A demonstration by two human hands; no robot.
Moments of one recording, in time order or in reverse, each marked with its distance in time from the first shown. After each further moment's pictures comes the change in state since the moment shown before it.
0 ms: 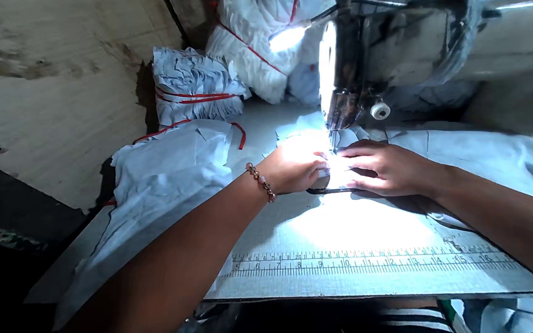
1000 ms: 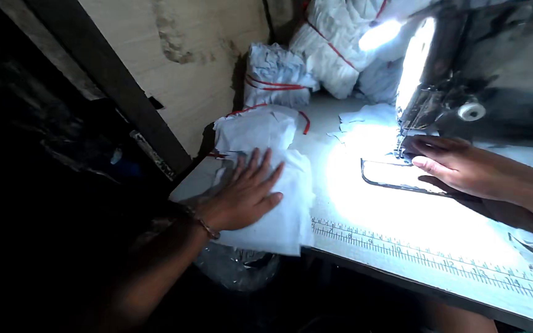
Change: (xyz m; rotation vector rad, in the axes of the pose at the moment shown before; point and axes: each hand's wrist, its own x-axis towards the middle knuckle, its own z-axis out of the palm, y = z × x) left_hand -0.188 0.073 -0.063 0.097 -0.348 -0.897; right_hand 0.010 0.010 -0.007 -0.016 -0.252 0.322
